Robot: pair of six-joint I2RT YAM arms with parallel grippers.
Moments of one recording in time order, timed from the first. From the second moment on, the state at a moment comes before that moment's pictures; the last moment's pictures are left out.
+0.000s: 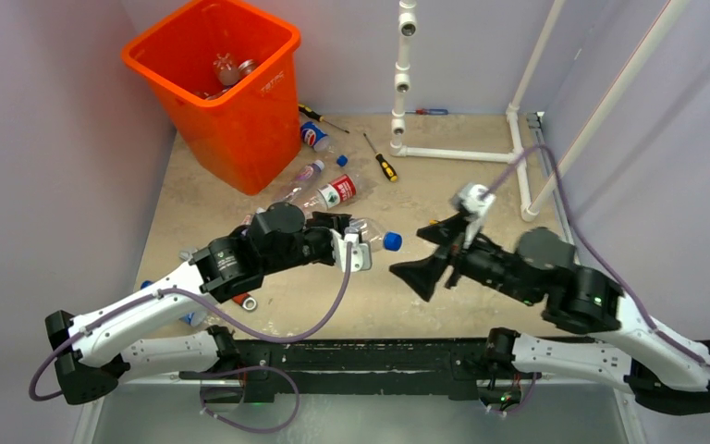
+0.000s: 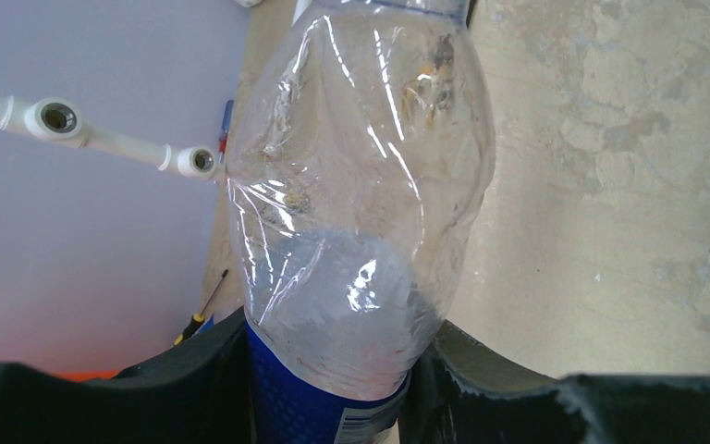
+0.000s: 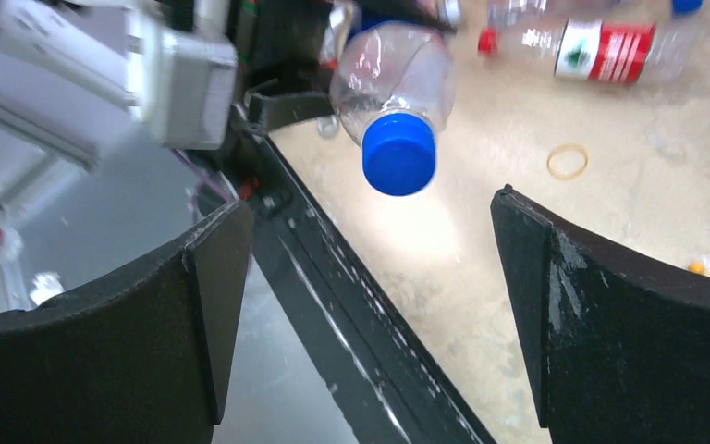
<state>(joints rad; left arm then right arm) -1.02 1.02 1.05 -0.42 0.02 0.76 1.16 0.75 1.14 -0.58 0.16 0.29</state>
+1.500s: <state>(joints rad) -0.76 1.15 1.44 -0.04 -0.40 0.05 1.15 0.48 0.41 0.12 0.35 0.51</state>
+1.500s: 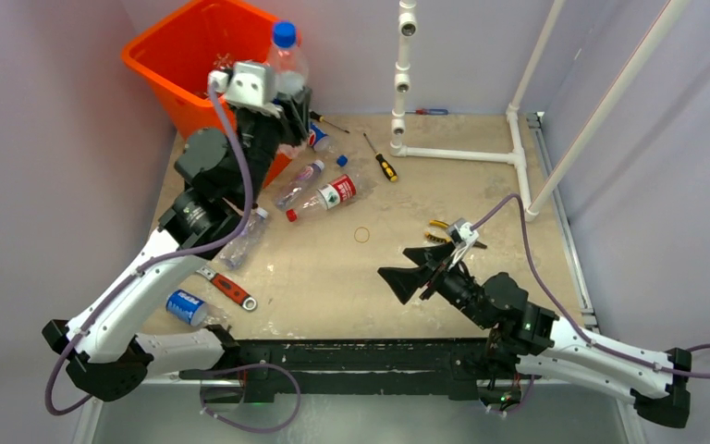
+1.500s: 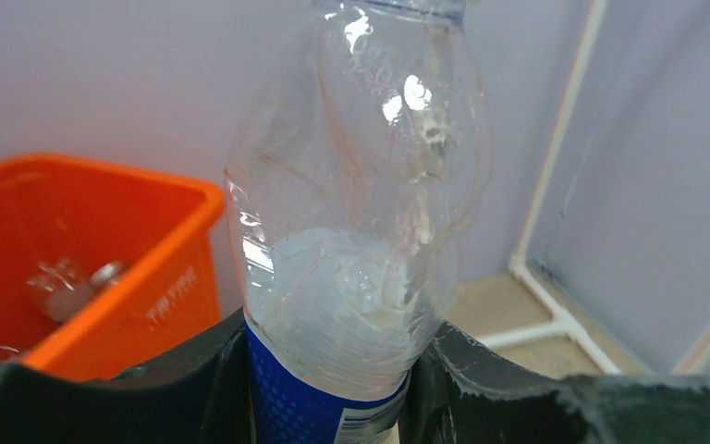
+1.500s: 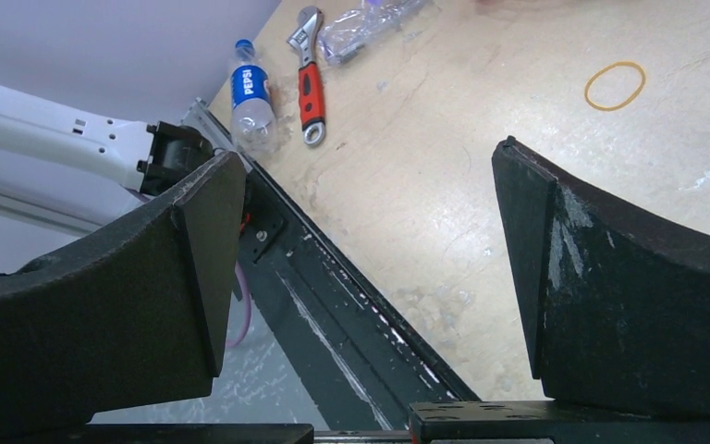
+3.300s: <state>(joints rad) -0.12 1.65 1.78 0.25 -0.19 -0.24 1.15 0.59 0.40 0.16 0.27 0.59</state>
